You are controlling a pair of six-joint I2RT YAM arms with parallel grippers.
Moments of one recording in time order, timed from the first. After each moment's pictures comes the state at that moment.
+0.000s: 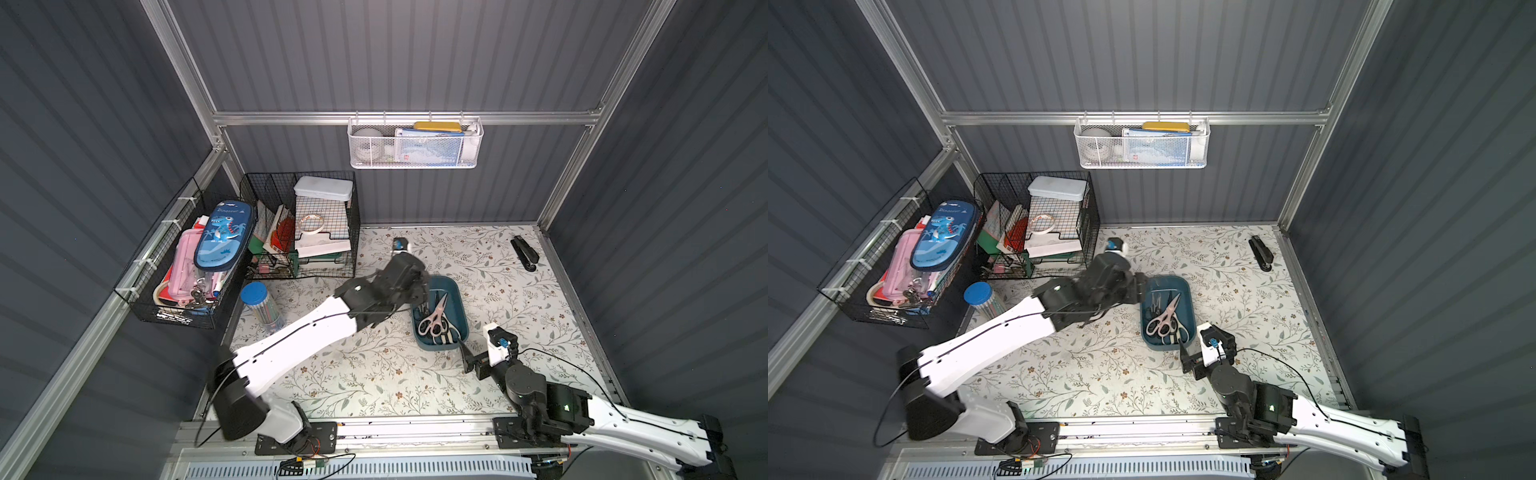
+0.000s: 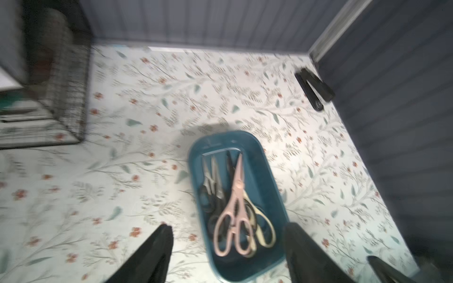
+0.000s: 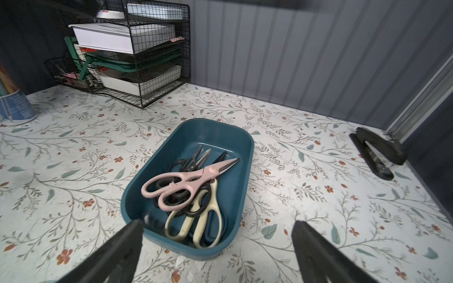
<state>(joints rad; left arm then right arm) -0.96 1.37 1.32 -0.60 -0.46 -0.55 1.18 0.44 0.24 -0.10 0.87 0.12</state>
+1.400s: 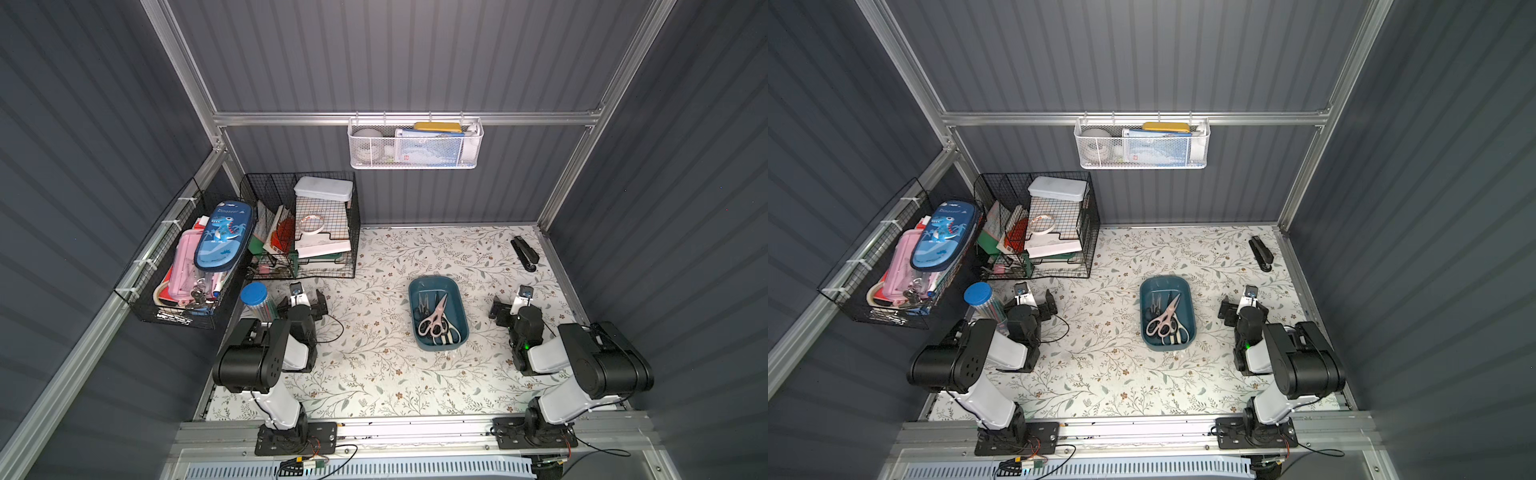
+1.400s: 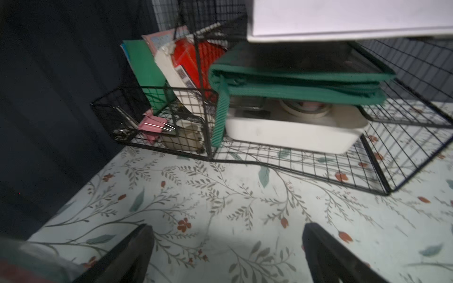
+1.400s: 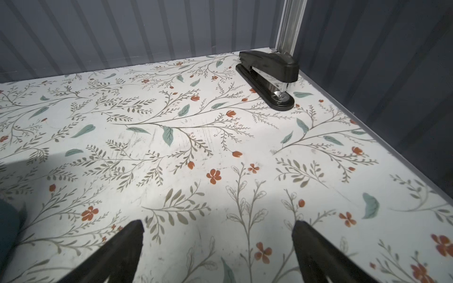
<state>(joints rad) -0.10 1.70 0.28 1.17 -0.25 -0.01 0.03 1.57 0.22 1.01 0.21 0.10</state>
